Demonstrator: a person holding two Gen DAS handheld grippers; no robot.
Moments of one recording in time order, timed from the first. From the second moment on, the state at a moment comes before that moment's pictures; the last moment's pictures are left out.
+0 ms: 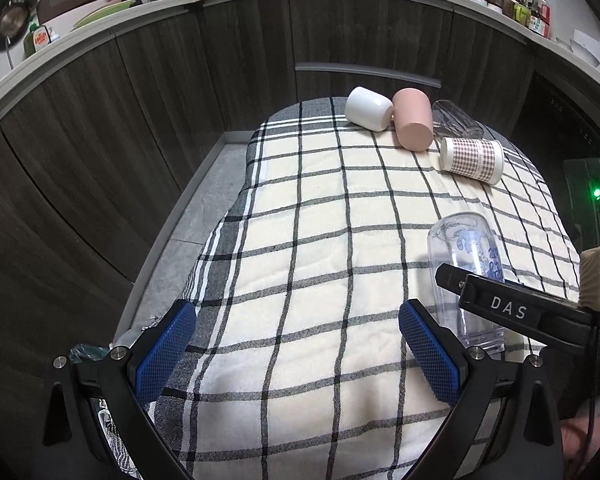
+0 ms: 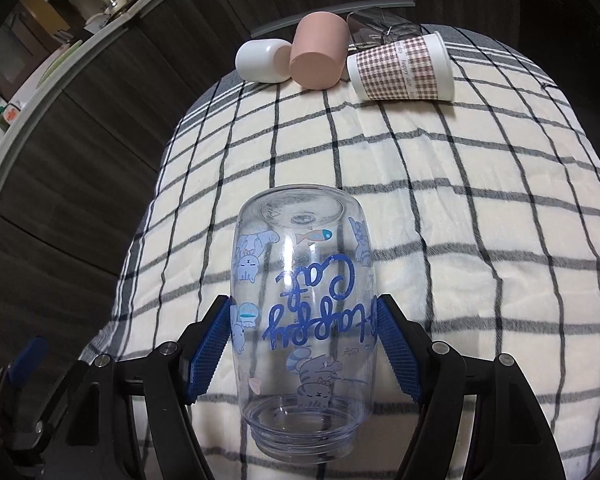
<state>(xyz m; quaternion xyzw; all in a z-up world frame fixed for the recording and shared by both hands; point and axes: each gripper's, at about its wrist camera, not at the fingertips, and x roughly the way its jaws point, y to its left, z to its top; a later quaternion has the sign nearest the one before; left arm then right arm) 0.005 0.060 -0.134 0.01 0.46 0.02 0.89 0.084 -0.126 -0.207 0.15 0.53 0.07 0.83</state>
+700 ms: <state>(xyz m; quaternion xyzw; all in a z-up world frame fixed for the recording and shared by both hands) 0.018 0.028 -0.116 0.02 0.47 -0.01 0.88 0.067 -0.158 -0.164 0.16 0.50 0.06 0.85</state>
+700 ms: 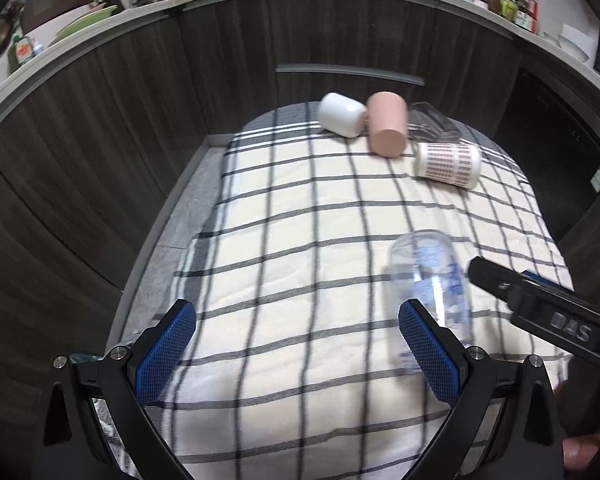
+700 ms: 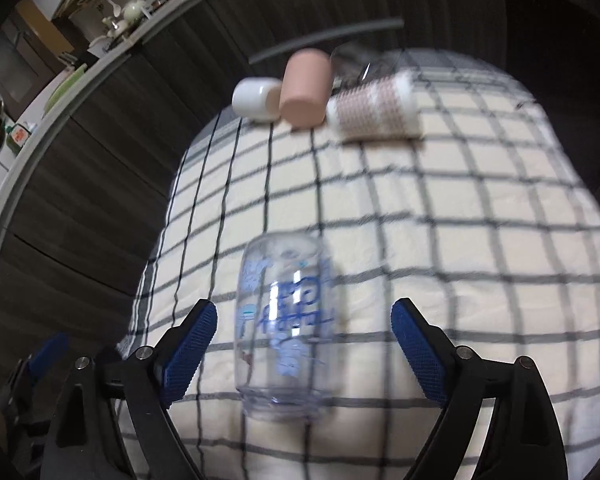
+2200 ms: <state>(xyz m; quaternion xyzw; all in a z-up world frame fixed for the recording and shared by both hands) 0.149 -0.106 -0.215 0.08 0.75 -0.08 0.66 0.056 -0.254 -0.088 0.08 0.34 -0.10 0.93</state>
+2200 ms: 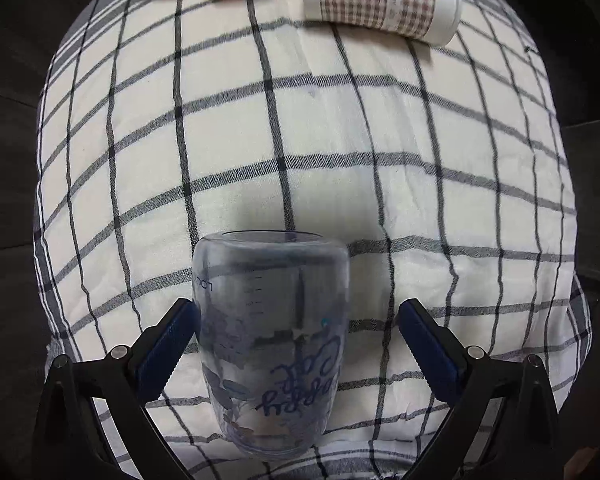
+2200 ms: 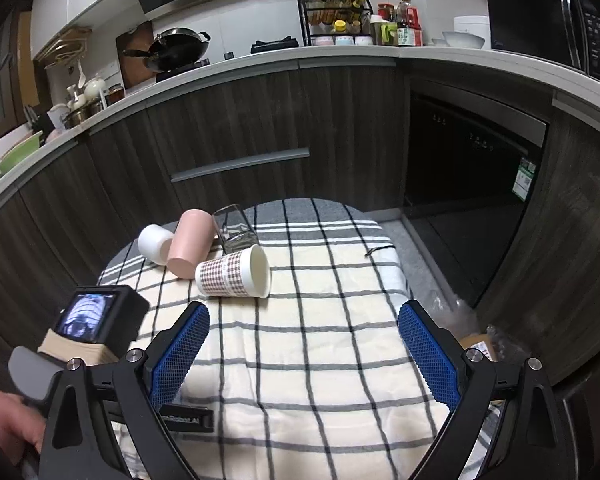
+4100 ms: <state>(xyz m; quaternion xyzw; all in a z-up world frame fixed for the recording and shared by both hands) 0.089 -0.042 -0.173 0.00 0.31 -0.12 0.94 0.040 -0.223 -0.100 0.06 0.34 -0.09 0.93</state>
